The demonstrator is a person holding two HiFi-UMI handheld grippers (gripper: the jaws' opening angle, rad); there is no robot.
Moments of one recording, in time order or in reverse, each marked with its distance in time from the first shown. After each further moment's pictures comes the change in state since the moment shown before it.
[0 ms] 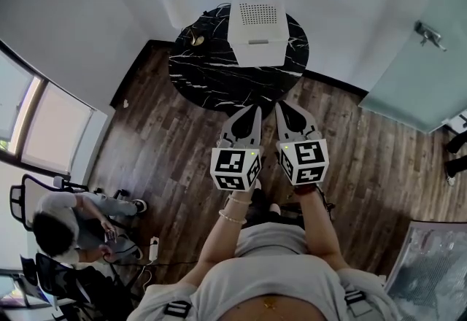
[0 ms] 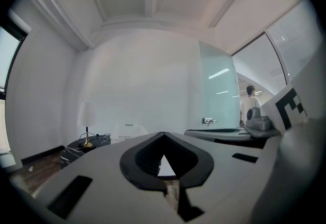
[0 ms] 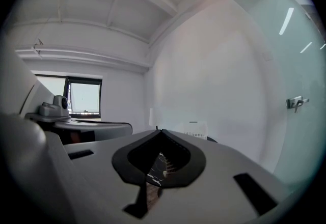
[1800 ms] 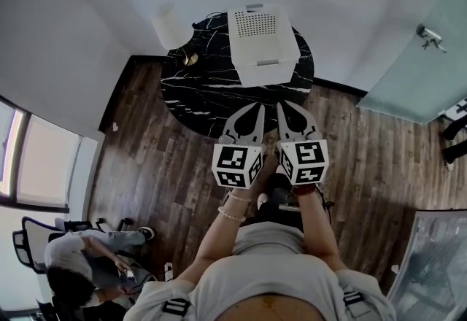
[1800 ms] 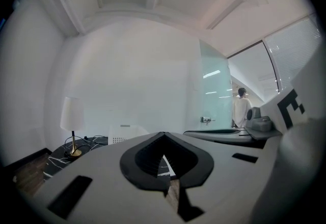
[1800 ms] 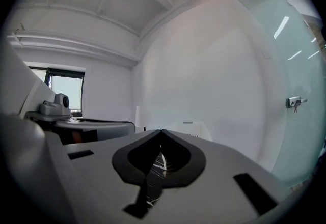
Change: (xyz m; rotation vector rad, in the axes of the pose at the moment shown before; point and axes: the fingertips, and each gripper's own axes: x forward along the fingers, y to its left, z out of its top) left arm 0.098 0.110 0.007 -0.005 0.028 -0.165; right arm 0.139 -0.007 0.001 0.007 0.022 -0.153
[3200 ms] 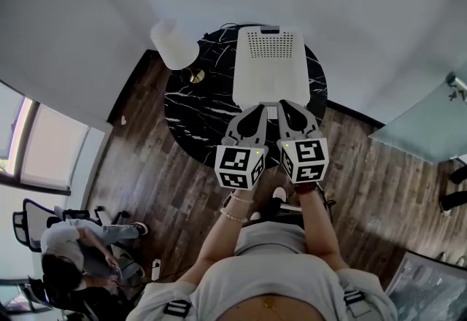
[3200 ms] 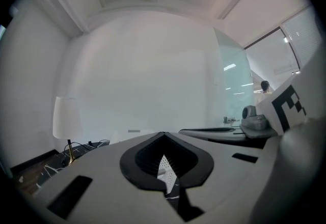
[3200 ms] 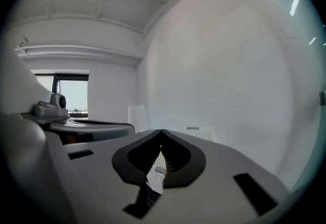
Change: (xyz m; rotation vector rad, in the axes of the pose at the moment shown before) left arm 0.151 0.059 0.021 -0.002 0.020 0.155; right arm 0.151 -0.086 0.025 0.004 0.025 0.167
